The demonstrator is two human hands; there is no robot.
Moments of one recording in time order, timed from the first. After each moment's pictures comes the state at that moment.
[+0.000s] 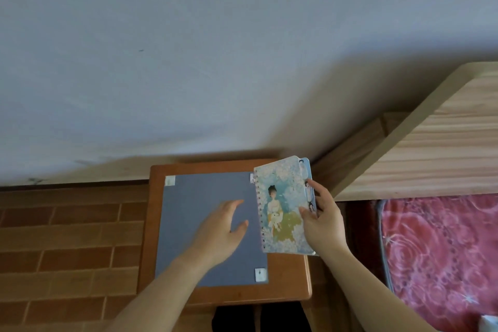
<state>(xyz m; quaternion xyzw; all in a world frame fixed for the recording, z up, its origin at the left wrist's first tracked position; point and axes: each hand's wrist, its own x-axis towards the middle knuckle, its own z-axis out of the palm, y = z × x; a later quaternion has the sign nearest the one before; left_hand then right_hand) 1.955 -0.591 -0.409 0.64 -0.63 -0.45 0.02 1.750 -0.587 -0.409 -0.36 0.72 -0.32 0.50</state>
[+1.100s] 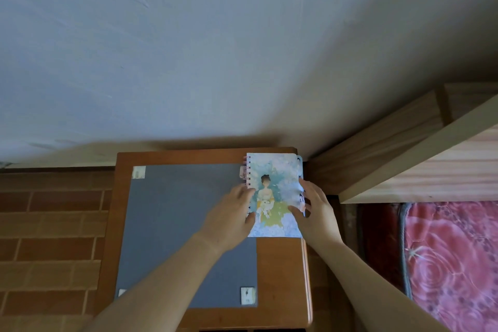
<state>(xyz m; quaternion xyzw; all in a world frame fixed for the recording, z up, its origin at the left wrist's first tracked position) 1.907 -0.635 -0.549 0.58 -0.73 -0.37 -0.03 1.709 -0.619 -0.587 -0.54 0.71 -0.17 0.42</state>
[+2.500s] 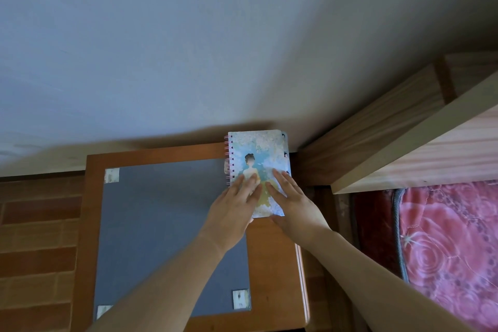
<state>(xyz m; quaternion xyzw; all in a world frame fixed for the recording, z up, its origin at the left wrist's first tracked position) 1.885 -0.636 -0.597 0.48 -0.85 -0.18 -0.12 1.711 -0.625 -0.600 -0.75 0.58 0.04 0.32</state>
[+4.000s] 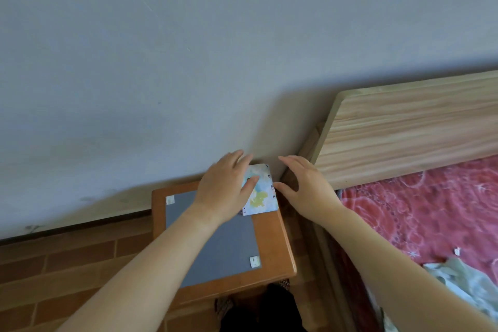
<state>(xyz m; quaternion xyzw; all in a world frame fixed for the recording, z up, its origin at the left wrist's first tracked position) 1.932 -0.603 -0.235 0.52 -0.83 -0.20 0.09 1.748 -0.567 -0.245 -0.67 0.68 -0.16 0.25</state>
